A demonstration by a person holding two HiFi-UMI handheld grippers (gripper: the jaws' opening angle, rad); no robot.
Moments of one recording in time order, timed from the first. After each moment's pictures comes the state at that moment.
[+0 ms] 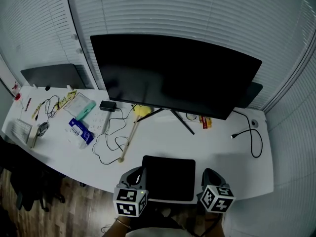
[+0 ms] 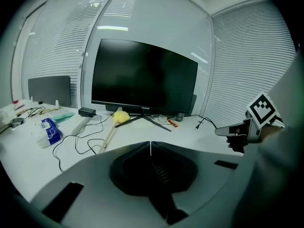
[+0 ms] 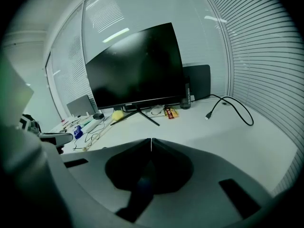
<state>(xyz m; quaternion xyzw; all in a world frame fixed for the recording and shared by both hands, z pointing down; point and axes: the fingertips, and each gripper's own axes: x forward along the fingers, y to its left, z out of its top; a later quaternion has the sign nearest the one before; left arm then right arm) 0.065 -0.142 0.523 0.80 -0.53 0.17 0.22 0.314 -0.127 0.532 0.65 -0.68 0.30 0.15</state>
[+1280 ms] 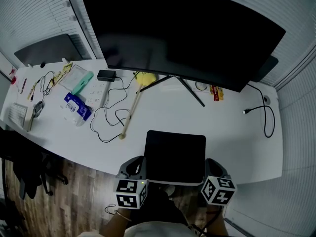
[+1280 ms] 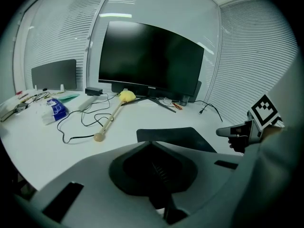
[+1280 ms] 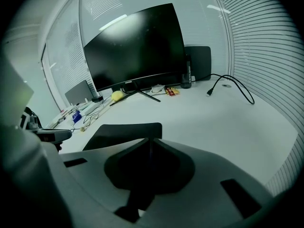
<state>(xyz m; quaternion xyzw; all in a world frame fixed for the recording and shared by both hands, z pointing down) 0.043 -0.104 0.585 0.78 -0.52 0.22 0.27 0.292 -0.087 0.599 0.63 -0.66 0.34 0.21</state>
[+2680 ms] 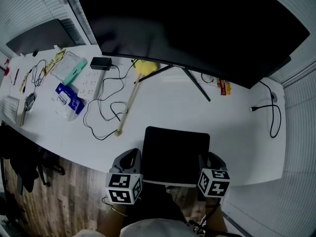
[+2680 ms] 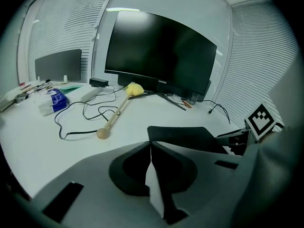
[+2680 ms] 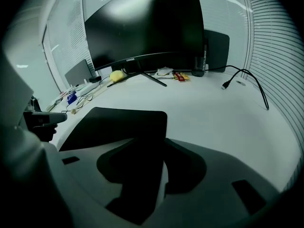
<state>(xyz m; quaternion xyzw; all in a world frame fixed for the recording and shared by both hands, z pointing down) 0.024 -0.128 0.612 0.76 -0.53 0.22 0.31 0.281 -0.112 0.647 0.59 -0.66 0.35 0.30</state>
